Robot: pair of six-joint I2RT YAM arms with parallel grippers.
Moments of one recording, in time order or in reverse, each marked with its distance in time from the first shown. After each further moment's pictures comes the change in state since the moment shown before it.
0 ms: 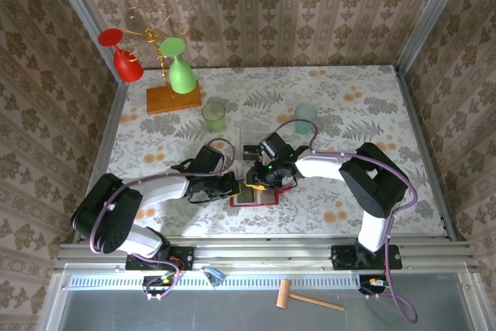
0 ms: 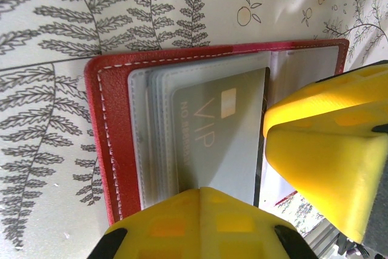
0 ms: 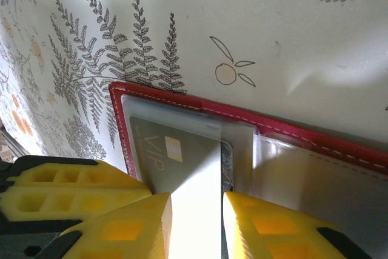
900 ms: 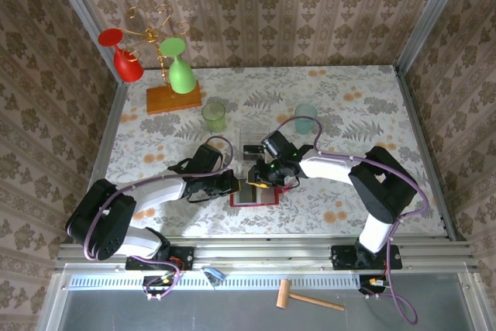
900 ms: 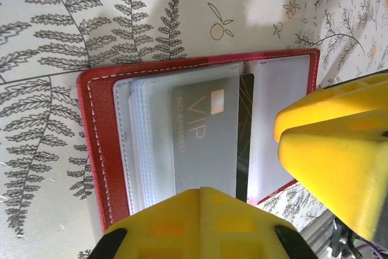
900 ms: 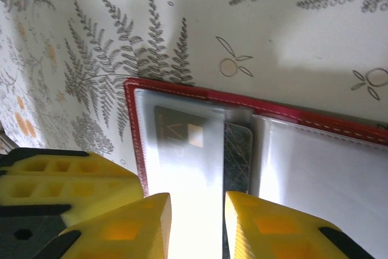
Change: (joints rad) left arm 0.000 -0.052 0.001 -0.008 -0.017 0.000; right arm 0.002 -0.070 -0.014 -0.045 0.045 -0.010
